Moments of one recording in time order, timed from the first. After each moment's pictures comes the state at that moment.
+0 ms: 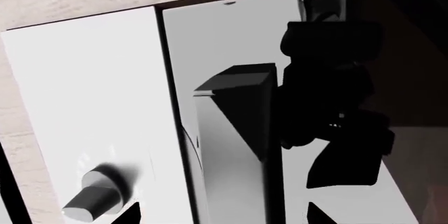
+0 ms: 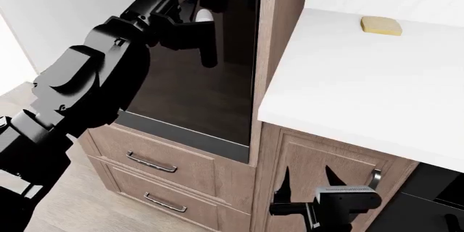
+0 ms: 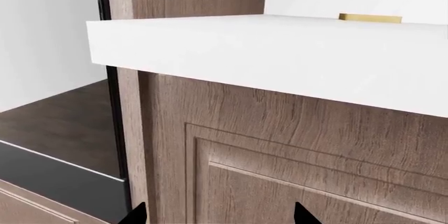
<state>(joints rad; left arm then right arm) -1.41 -0.41 1.06 -0.42 0.54 -0.18 0.08 0.03 0.25 -0.28 -0.02 0.20 0.01 0.29</state>
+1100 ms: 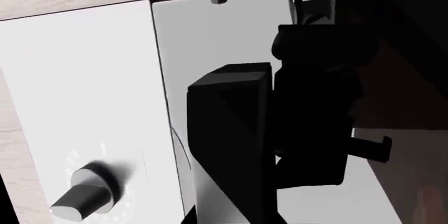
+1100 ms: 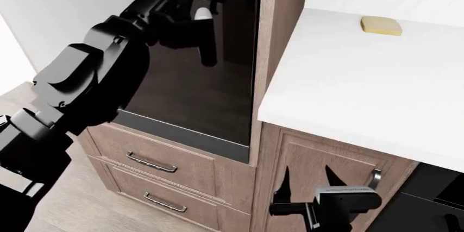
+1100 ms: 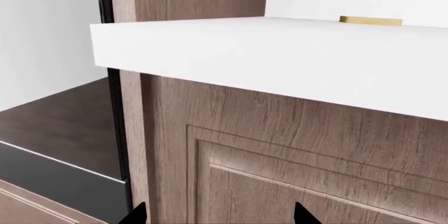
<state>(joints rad) -1.42 -0.41 1.05 -0.45 0.52 -0.16 0.09 0.03 0.26 -0.30 -0.03 0.21 0.00 0.31</state>
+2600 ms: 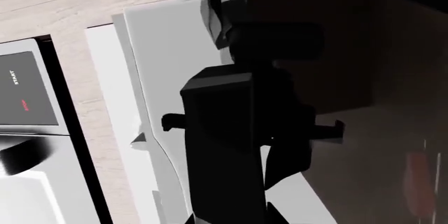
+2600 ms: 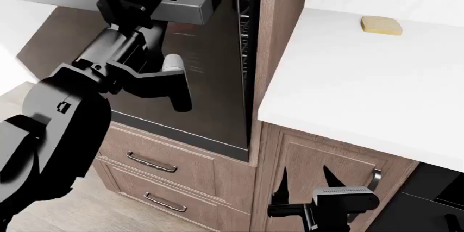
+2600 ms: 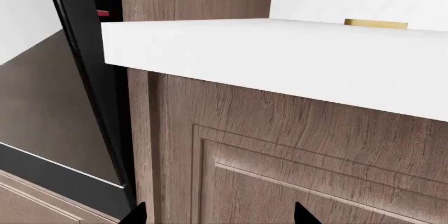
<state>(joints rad) -1.16 -0.73 0.98 0.26 0.62 -0.49 0.19 0.03 0.28 -0.34 -0.03 0.22 -0.02 0.33</state>
